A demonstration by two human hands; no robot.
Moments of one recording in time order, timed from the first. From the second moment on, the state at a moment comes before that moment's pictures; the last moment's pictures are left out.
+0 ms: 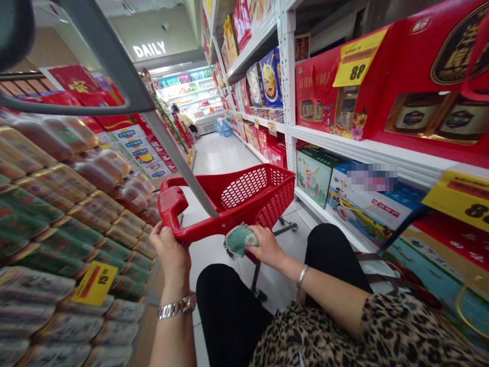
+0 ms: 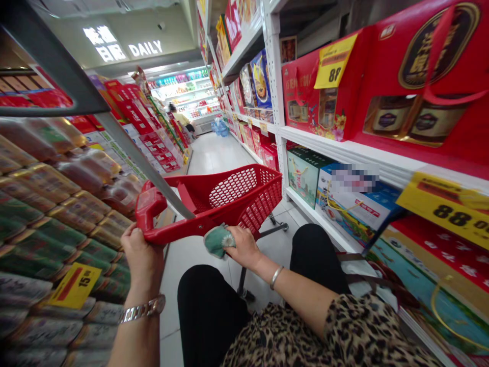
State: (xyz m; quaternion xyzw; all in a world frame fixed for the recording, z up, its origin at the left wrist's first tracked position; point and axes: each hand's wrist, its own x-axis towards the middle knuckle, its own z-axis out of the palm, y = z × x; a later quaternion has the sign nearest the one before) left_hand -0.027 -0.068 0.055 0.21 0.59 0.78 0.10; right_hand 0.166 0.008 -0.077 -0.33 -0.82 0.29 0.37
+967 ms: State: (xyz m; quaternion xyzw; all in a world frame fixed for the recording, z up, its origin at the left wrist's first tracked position) left_hand -0.029 -0.069 0.055 0.21 0.58 0.78 0.11; right_hand 0.159 -0.002 -0.053 -0.35 -0.79 0.27 0.42
